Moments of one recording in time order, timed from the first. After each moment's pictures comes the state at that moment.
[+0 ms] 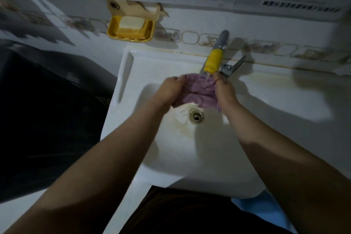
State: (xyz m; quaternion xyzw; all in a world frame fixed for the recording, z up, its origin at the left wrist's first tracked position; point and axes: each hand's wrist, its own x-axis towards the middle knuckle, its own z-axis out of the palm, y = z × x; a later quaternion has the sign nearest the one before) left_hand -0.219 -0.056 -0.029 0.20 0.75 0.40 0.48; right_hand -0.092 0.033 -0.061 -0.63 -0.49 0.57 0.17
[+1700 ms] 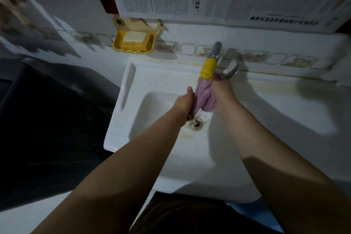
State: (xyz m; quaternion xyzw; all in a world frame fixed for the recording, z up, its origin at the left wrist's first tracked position) left_hand -0.179 -0.049 -0.053 0.05 0.68 0.44 0.59; right_hand -0.101 0.028 -0.014 -0.58 -0.46 0.63 0.25
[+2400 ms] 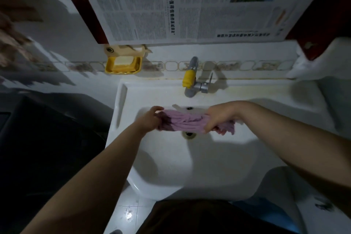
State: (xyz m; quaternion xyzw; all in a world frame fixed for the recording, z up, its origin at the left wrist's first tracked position) left_hand -0.244 -0.105 -0.044 0.30 0.75 0.29 0.51; right_hand -0.025 0.021 0.026 -0.39 -0.70 0.52 -0.31
